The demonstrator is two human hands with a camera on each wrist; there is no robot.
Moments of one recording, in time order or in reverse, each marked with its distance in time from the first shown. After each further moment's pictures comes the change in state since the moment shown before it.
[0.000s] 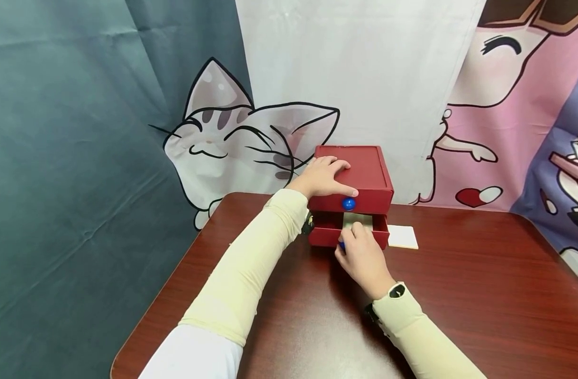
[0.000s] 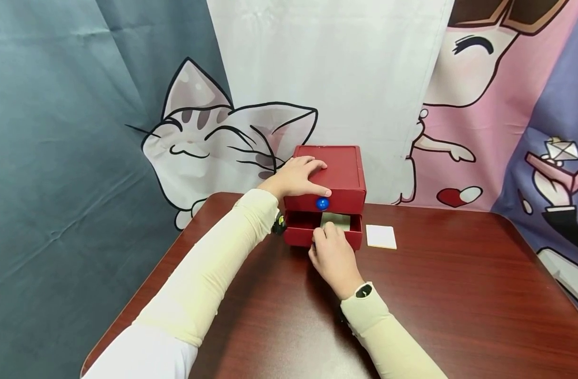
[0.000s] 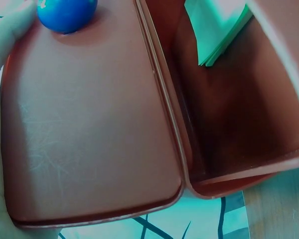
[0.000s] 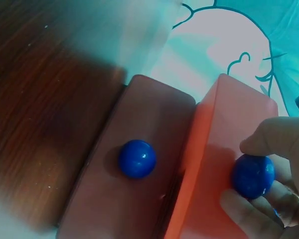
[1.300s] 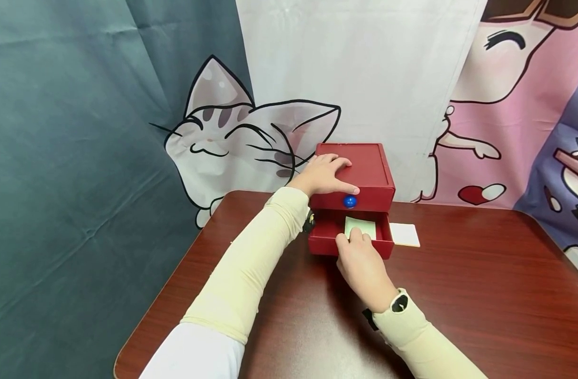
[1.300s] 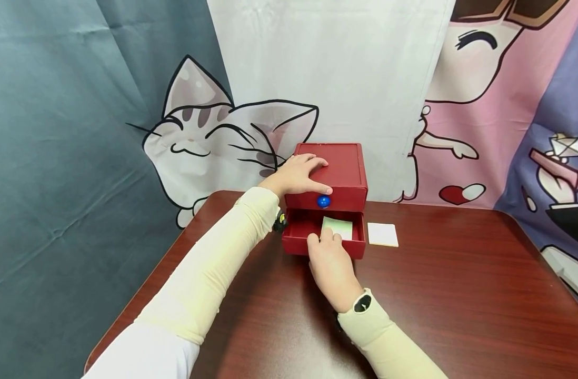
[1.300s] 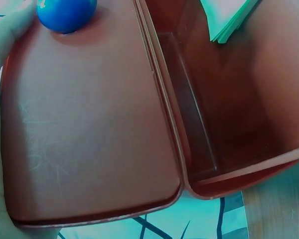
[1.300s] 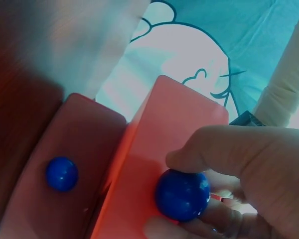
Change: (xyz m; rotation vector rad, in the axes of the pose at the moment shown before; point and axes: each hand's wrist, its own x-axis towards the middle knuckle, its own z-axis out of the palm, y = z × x) left_hand -0.002 0.002 -0.003 -0.004 0.005 0.005; right_hand 0.002 -0.038 -0.028 -0.143 -0.198 0.087
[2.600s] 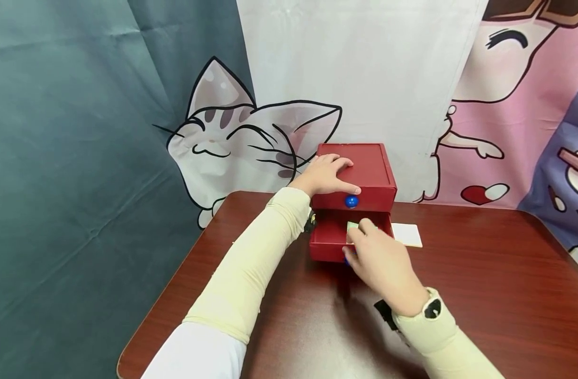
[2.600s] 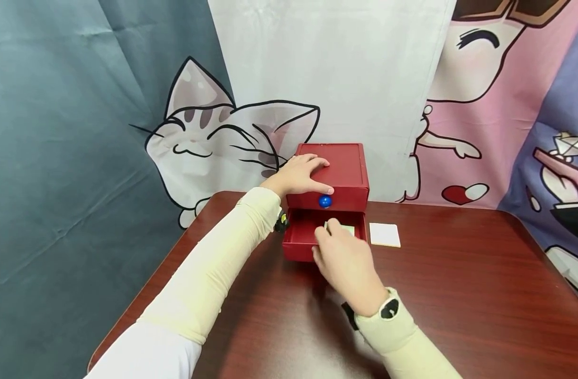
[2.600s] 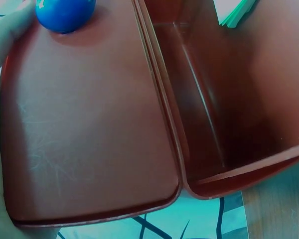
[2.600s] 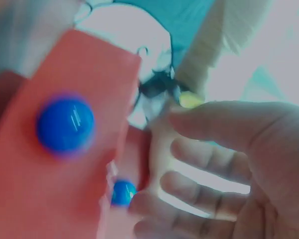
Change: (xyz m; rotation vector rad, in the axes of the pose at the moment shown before) left_hand 0.000 0.000 0.000 0.002 0.005 -0.004; right_hand 0.009 0.007 -0.061 0.002 -0.041 -0.021
